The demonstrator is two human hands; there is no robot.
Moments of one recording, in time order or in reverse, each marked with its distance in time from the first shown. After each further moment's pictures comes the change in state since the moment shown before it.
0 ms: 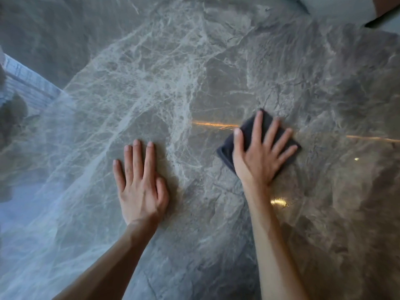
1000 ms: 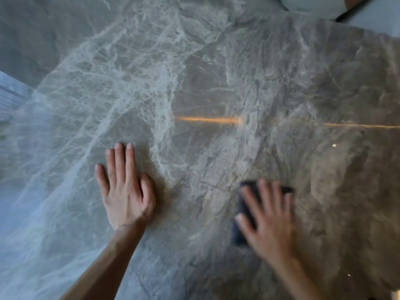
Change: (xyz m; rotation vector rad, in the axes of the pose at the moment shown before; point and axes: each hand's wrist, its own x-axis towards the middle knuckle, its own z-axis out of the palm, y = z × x) left_hand 0.000 -0.001 0.003 -0.100 0.052 -0.018; right_hand -0.115 0.144 -0.016 -0.157 -0.150 -0.495
